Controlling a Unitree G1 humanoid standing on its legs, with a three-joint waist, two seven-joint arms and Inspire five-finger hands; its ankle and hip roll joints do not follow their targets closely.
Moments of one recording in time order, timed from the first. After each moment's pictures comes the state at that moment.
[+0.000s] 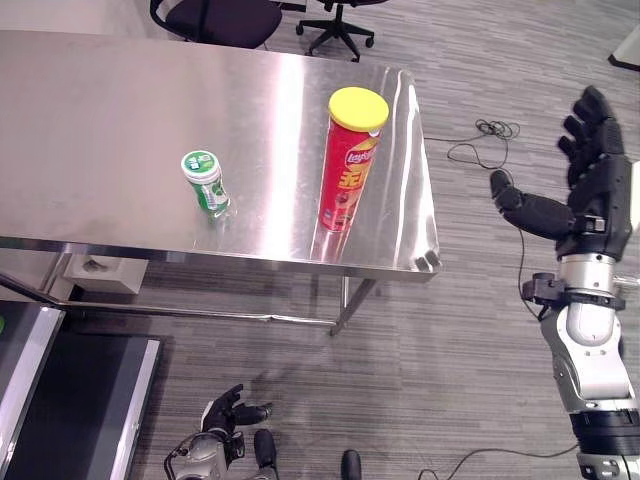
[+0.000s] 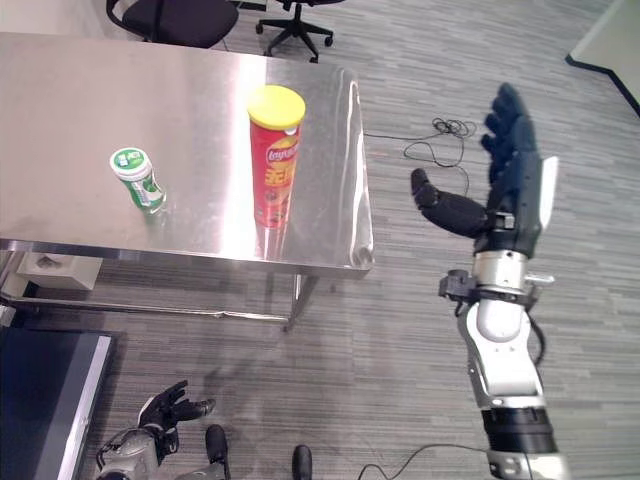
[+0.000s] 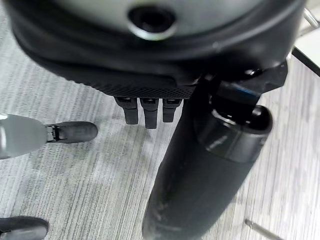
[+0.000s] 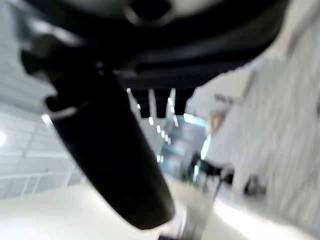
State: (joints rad) left arm -0.13 0.19 -0.07 1.18 -0.39 -0.15 0.05; right arm -0.25 -0.65 -0.07 -0.02 0.39 -0.29 -0.26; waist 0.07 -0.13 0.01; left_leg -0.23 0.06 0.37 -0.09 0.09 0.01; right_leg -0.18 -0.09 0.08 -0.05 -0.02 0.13
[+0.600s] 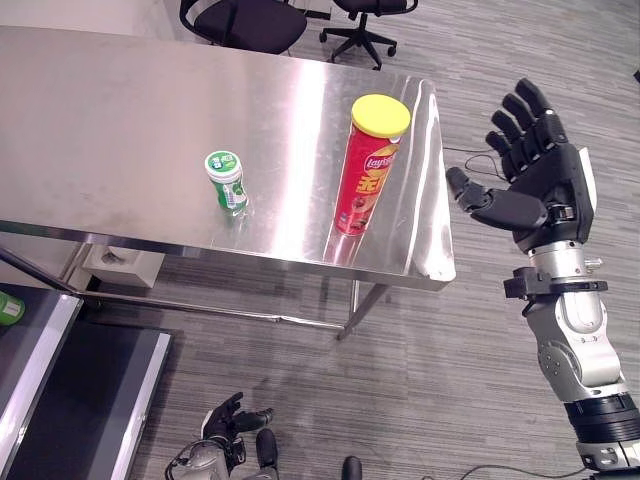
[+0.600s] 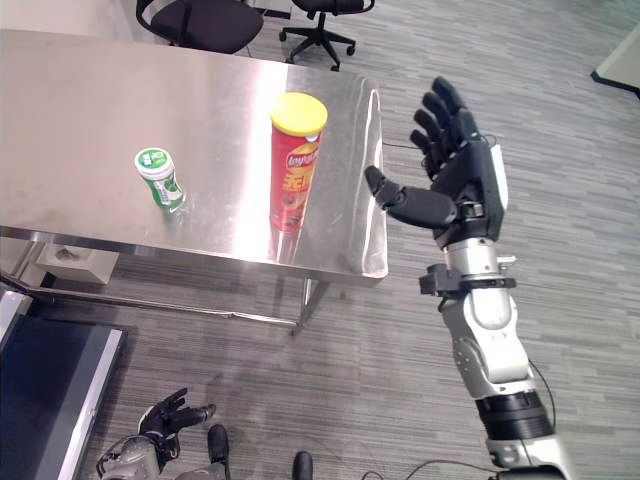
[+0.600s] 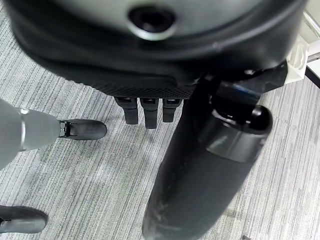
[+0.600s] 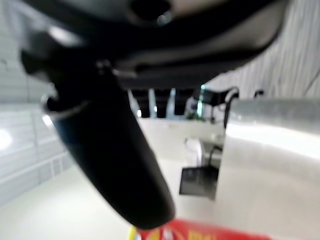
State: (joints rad) left arm -0.12 0.18 -0.08 1.18 -0.43 -0.15 0.05; right arm -0.29 -0.69 0.05 -0.05 0.68 -0.31 -0.06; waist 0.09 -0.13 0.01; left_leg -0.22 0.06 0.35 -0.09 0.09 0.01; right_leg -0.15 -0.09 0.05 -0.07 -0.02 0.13
